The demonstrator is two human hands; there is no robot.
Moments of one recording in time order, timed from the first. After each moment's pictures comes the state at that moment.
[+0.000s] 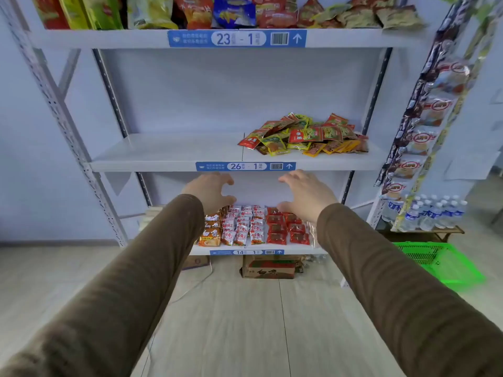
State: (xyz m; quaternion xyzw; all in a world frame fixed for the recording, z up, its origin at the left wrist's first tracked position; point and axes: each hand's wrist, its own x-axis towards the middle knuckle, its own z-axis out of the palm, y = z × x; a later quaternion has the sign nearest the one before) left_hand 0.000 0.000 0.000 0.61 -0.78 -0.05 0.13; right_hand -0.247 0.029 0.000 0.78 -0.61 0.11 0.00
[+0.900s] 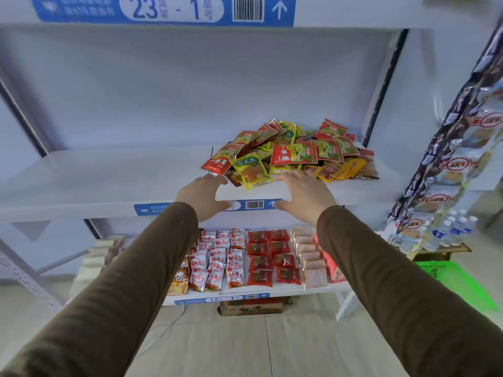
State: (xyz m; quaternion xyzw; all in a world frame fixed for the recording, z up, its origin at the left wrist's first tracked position) left_hand -0.093 -0.320 -0.027 0.60 -0.79 -0.06 0.10; right_hand -0.339 -0.279 -0.018 0.75 -0.65 0.09 0.02
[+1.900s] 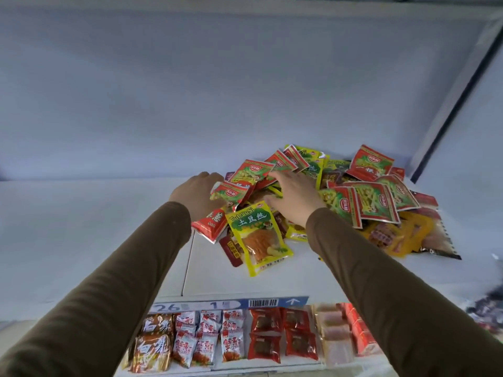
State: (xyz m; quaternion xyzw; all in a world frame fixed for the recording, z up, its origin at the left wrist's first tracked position) left_hand -0.108 -0.626 -0.036 0.61 -0.77 -0.11 0.11; right_hand -0.346 -0.598 -0.039 0.75 -0.64 0.16 -0.04
